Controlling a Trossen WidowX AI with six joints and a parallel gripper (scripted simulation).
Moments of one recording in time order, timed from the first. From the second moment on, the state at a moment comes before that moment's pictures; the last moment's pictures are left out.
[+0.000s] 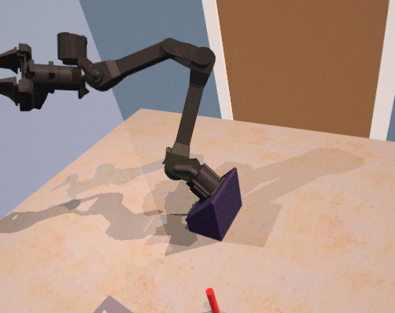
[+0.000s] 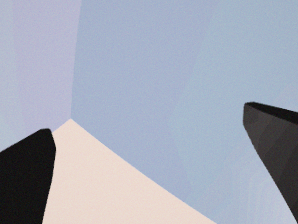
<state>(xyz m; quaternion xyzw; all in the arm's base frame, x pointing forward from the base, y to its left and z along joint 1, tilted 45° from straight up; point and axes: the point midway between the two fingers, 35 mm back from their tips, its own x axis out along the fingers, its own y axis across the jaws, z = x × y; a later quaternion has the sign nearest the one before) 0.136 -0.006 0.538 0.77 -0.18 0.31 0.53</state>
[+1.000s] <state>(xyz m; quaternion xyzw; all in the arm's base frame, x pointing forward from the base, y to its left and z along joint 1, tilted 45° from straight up) 0.394 -0.016 0.341 0.88 0.05 -0.14 0.45</state>
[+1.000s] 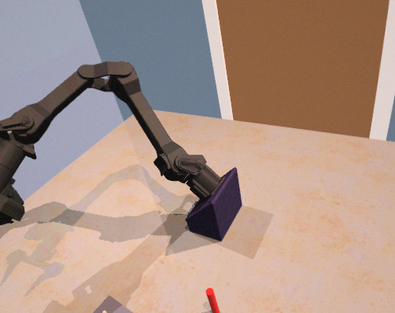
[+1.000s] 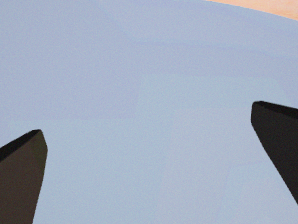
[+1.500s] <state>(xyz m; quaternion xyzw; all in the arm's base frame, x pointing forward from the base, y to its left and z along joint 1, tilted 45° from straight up) 0.428 0.071 0.160 0.70 0.22 -0.40 0.55</state>
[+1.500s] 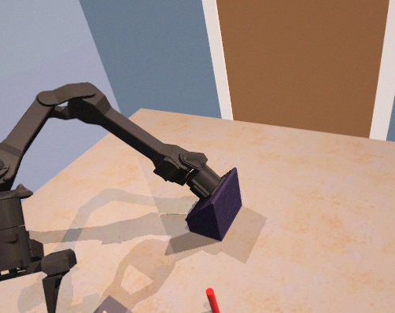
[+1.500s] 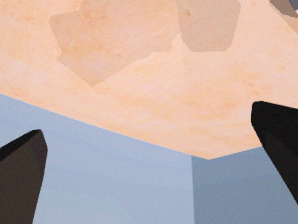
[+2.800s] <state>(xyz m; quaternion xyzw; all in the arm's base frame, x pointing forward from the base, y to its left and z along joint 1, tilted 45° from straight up) 0.346 0.122 -0.033 0.20 0.34 -0.56 0.73</state>
